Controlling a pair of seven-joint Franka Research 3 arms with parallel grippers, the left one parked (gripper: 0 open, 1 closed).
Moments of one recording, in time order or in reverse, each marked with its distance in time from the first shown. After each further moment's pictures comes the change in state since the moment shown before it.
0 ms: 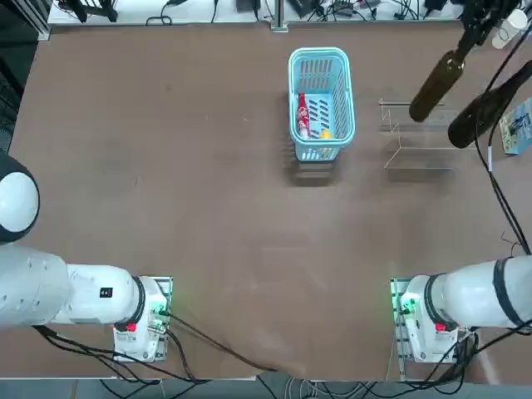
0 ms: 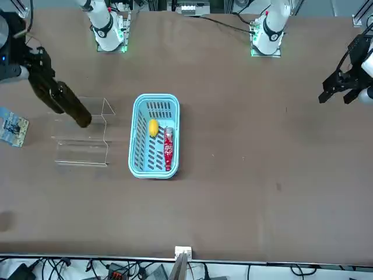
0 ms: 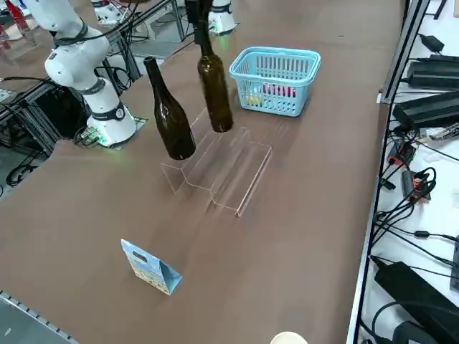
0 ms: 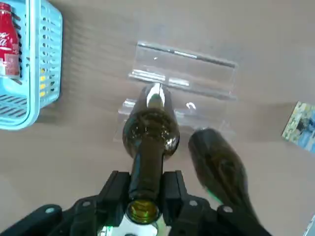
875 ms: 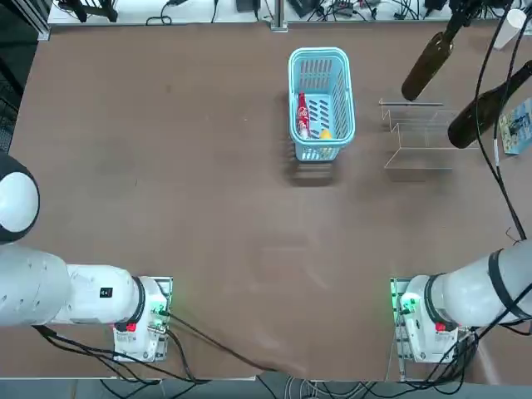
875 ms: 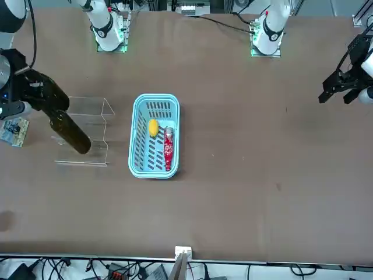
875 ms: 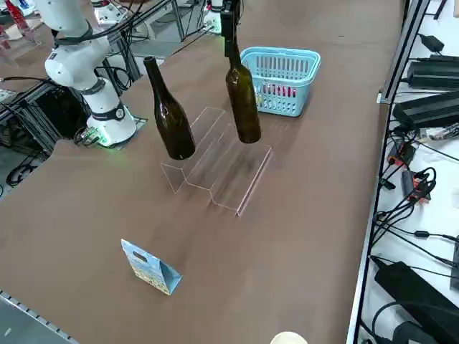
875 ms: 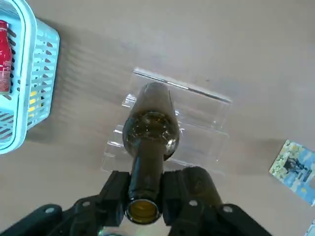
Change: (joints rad) arm 0.000 0.163 -0.009 0.141 0.000 0.050 -0.092
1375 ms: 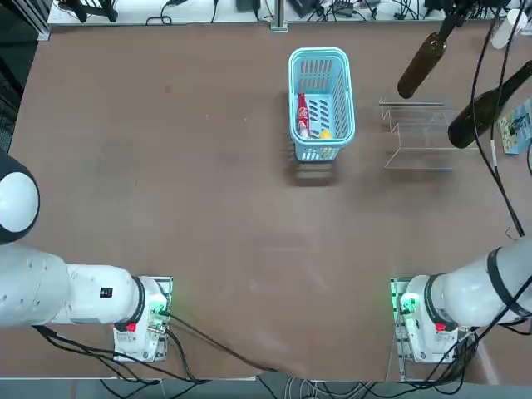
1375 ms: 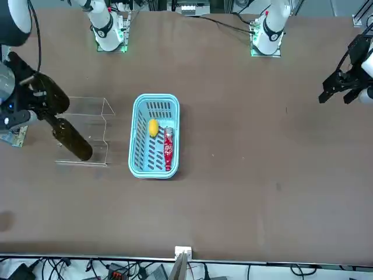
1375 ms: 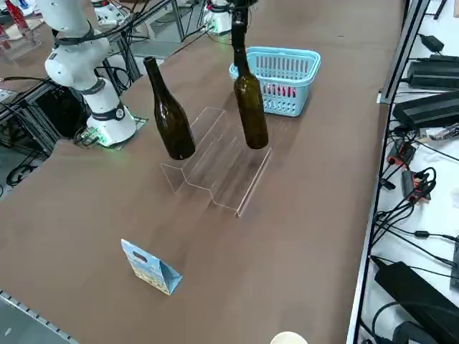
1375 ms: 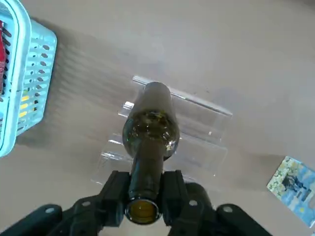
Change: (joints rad) arm 0.000 0.056 0.000 0.001 0.001 0.053 -0.041
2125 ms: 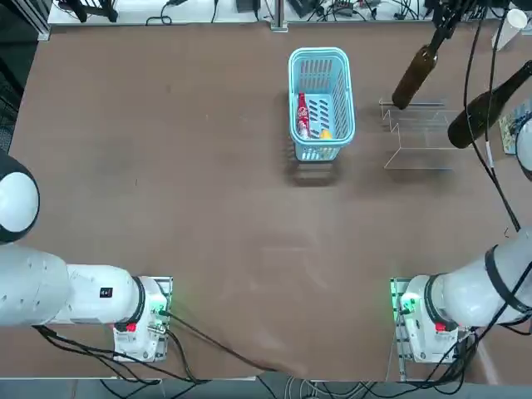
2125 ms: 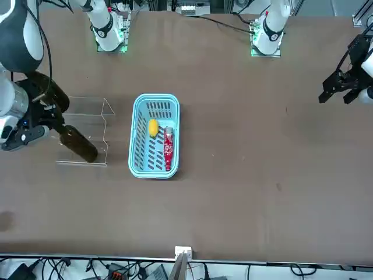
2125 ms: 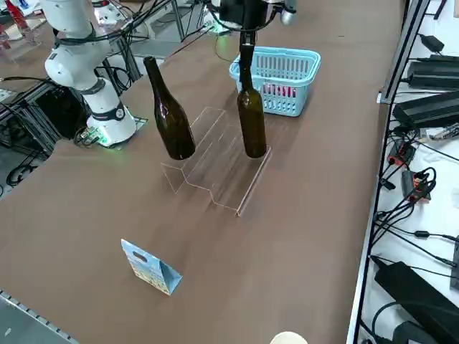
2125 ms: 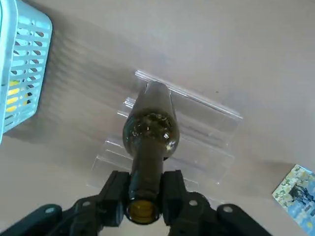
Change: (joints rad) arm -0.001 0.069 0.000 0.001 0.009 0.010 -0.051
